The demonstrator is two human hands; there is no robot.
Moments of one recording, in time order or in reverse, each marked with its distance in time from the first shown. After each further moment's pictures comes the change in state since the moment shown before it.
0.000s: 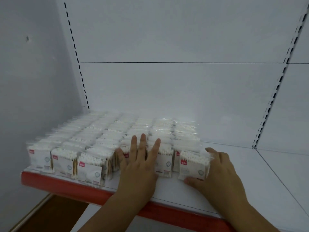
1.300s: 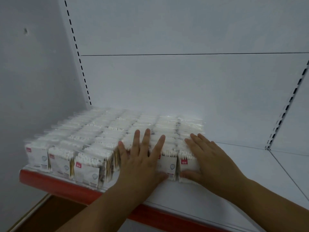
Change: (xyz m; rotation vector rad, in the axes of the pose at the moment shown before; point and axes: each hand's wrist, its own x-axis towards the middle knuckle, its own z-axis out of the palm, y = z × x) left_hand 0.024 -0.009 0.008 0.060 0.063 0.083; right_hand 0.049 -0.006 0.002 -0.288 -0.168 -0.475
